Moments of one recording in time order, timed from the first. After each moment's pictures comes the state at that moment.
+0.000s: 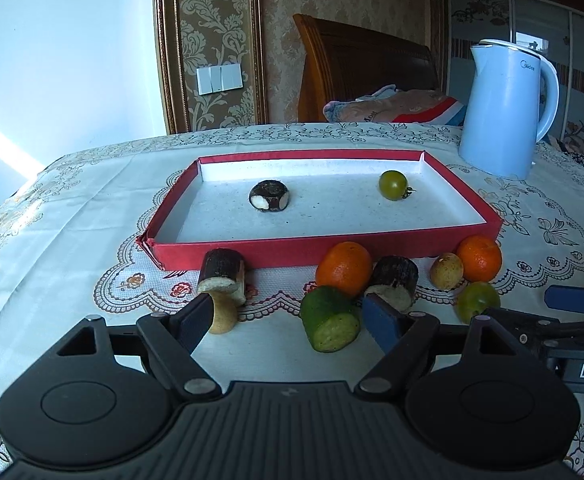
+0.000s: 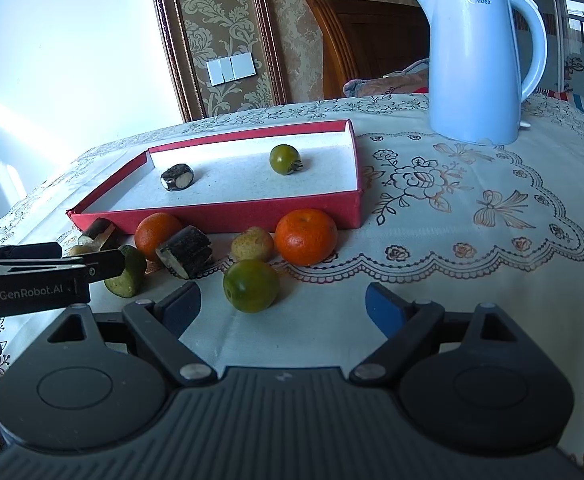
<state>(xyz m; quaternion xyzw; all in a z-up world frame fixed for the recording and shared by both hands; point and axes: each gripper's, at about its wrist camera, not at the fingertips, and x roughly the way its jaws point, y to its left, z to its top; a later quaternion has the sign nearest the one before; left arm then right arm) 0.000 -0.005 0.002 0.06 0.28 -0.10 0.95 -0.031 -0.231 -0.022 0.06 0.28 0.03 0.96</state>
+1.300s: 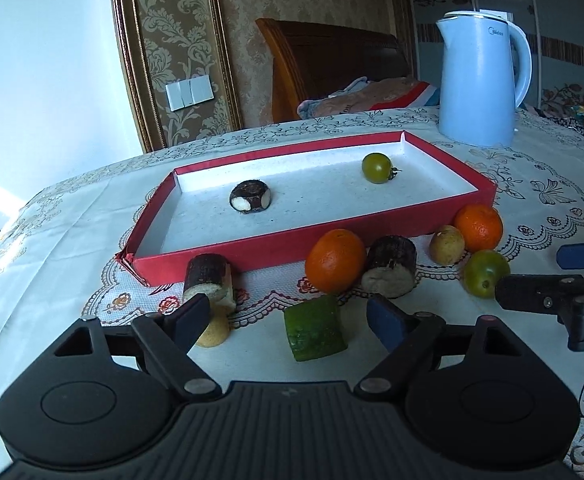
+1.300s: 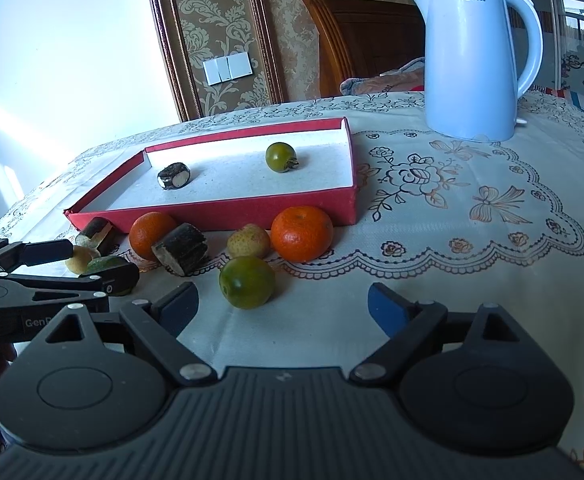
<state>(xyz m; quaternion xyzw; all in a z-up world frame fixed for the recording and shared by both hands) 0.007 -0.009 -0.014 0.12 0.26 -0.13 0.95 -0.032 -0.232 -0.024 0.07 0.28 0.03 0.96</state>
